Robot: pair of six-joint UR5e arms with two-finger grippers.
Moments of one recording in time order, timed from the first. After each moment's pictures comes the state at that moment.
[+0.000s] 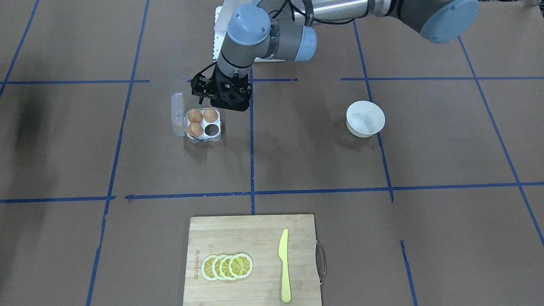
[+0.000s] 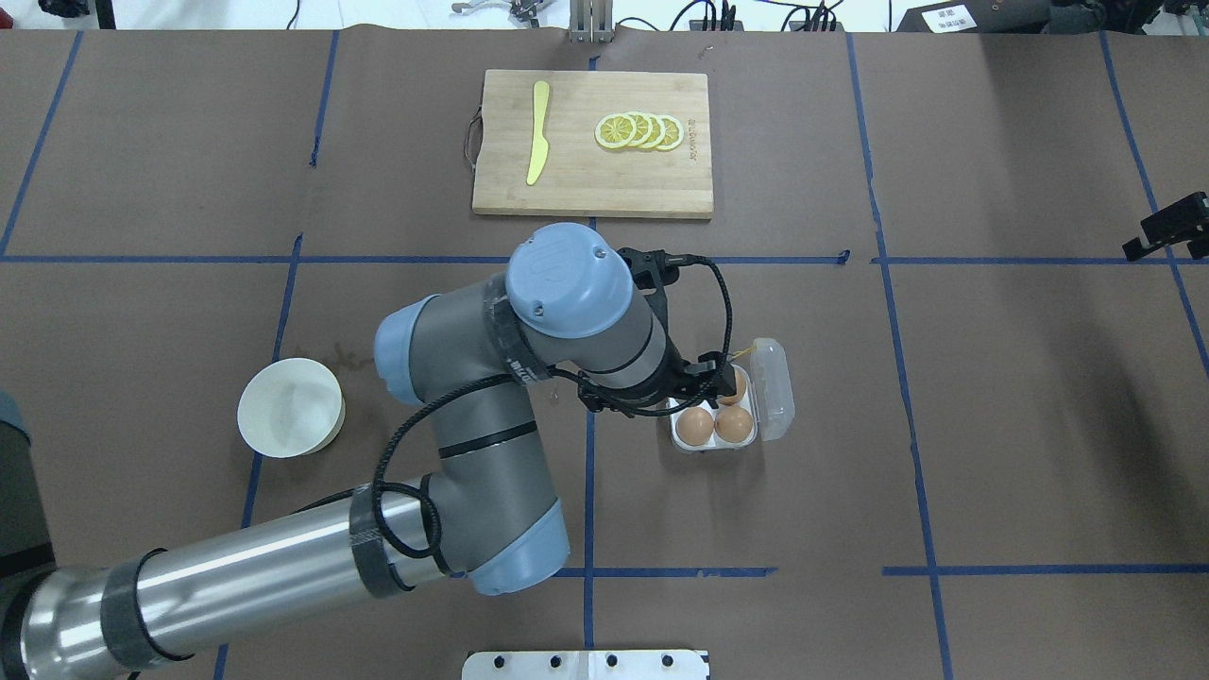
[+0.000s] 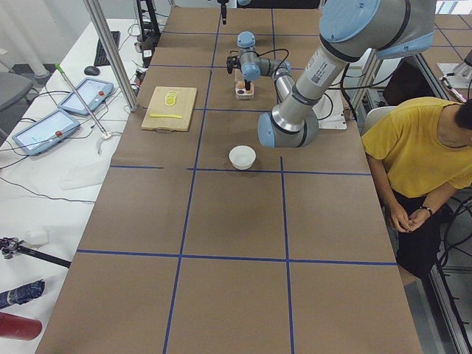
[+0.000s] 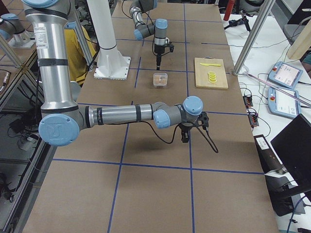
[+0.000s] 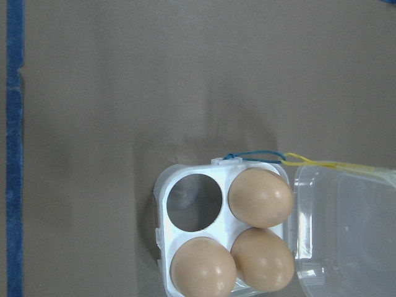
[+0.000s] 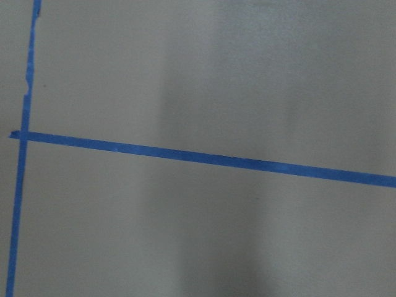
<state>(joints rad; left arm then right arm) -0.44 -2.42 -1.52 -1.88 -1.98 -1.38 1.29 -1.49 1.59 -1.30 2.46 0.36</state>
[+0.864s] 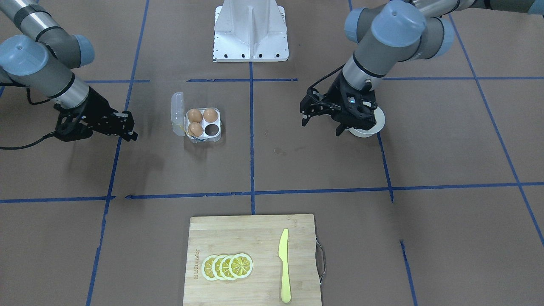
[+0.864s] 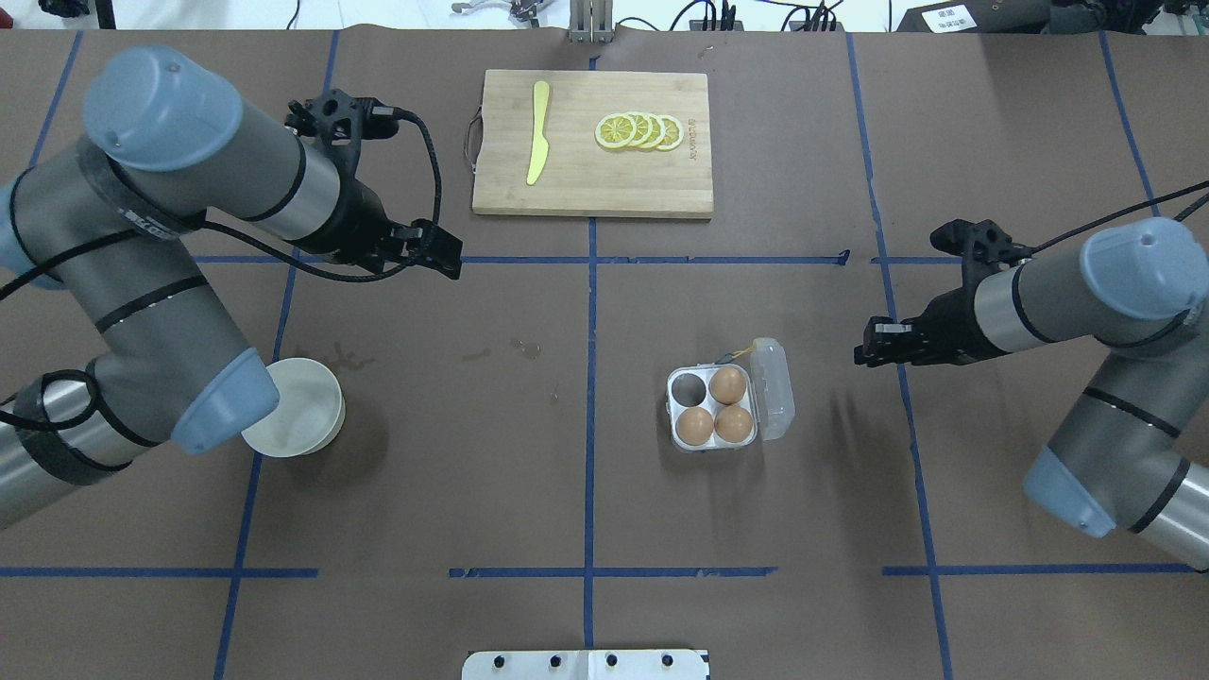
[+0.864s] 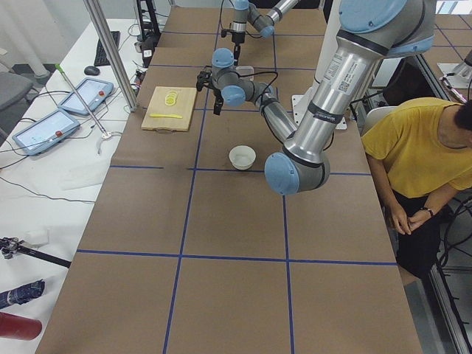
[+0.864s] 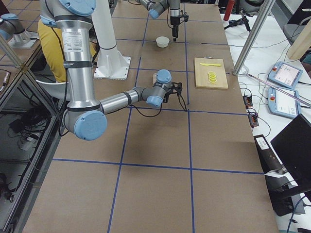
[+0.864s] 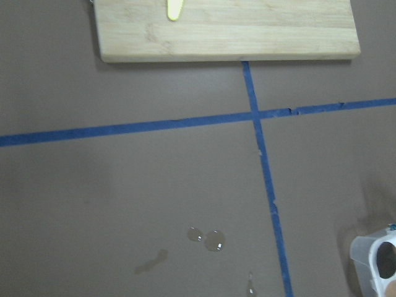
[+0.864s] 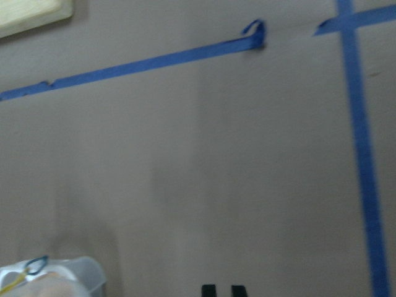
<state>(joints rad) -0.78 -2.06 -1.80 -1.86 -2.11 -0.97 0.71 -1.46 1.74 -0.77 2.11 1.33</state>
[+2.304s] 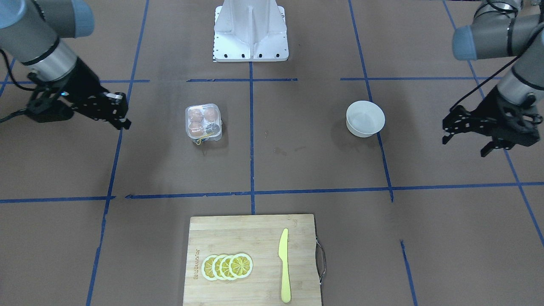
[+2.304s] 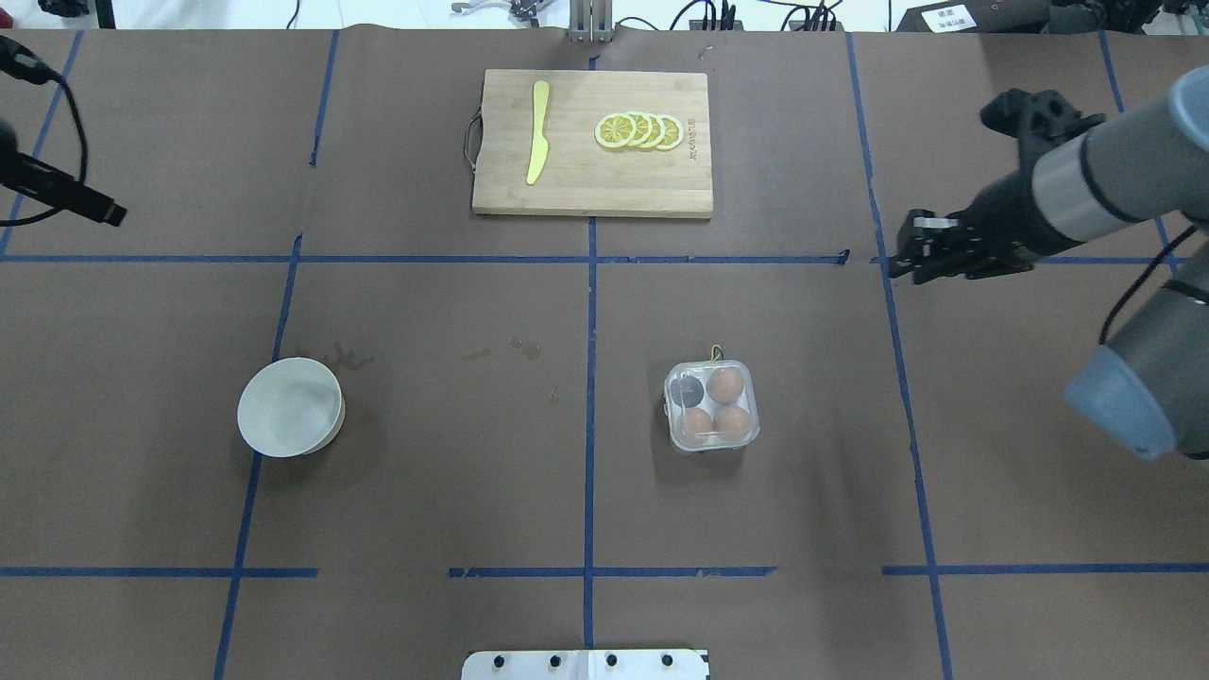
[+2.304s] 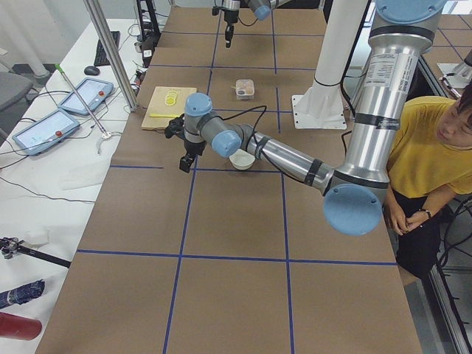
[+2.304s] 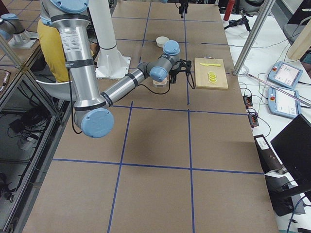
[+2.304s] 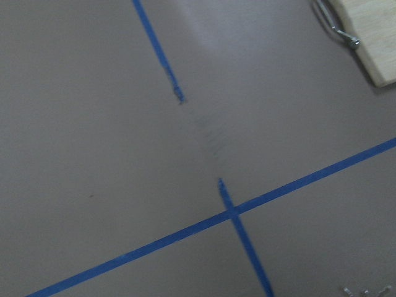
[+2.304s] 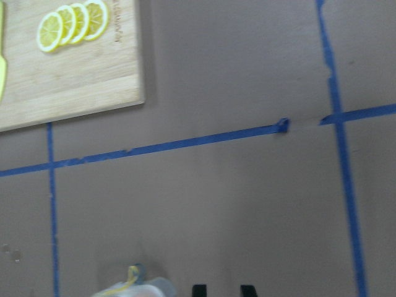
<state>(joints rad) -1.20 -1.69 -1.78 -1.87 -2.21 -0.24 0.98 -1.44 1.96 -1.24 2.24 1.07</state>
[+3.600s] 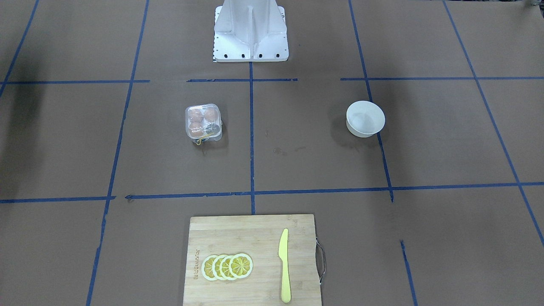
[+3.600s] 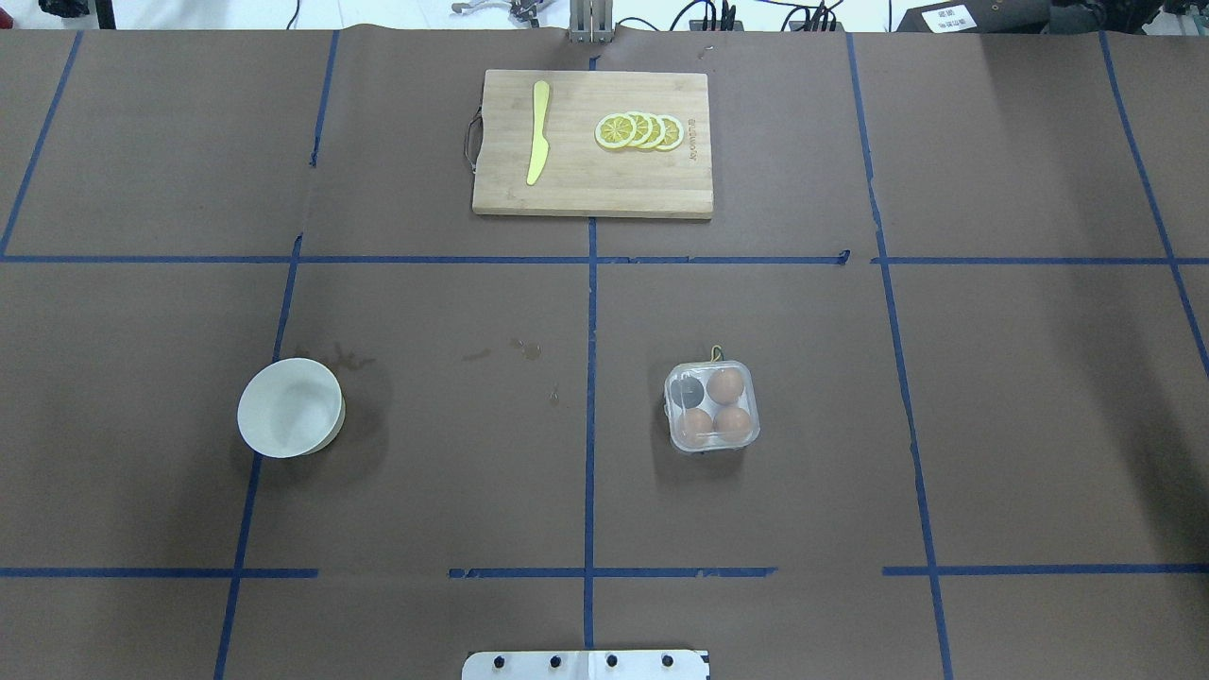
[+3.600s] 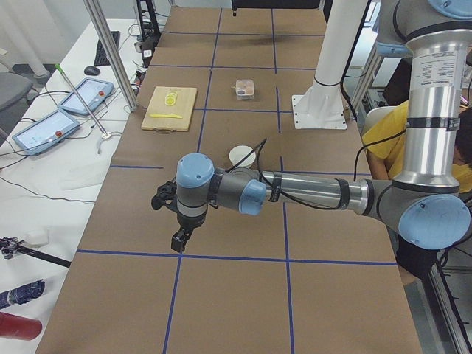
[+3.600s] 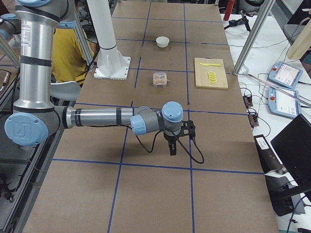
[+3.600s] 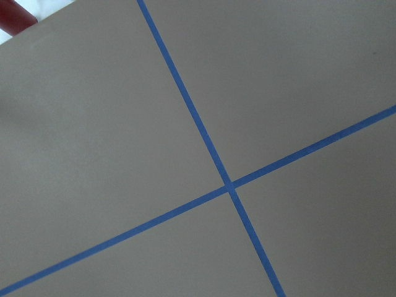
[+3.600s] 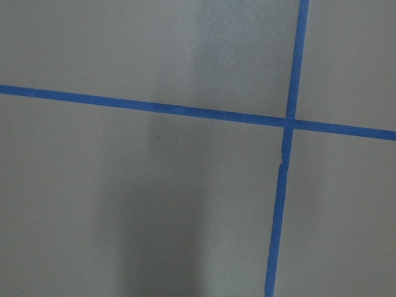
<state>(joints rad) -1.56 -1.56 -1.66 -1.71 -2.26 0.22 1.42 -1.69 1.72 -1.36 2.36 0.17</state>
